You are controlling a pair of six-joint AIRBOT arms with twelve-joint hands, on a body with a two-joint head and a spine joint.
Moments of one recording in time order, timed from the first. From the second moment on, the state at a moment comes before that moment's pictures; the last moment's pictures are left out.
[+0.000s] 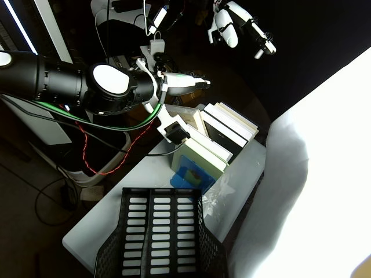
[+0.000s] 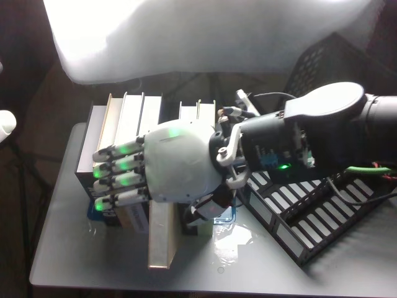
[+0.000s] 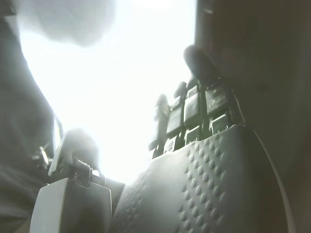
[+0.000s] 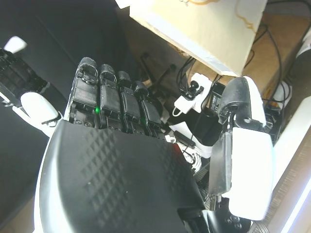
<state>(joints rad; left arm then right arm) 1.24 -0.98 1.23 -0.57 -1.35 0.26 -0.33 -1.56 1.42 -1.51 0.44 -0.36</state>
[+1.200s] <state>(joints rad) 1.27 -1.00 1.23 -0.60 -1.38 0.26 -0.40 -1.72 1.58 -1.77 0.44 -0.36</state>
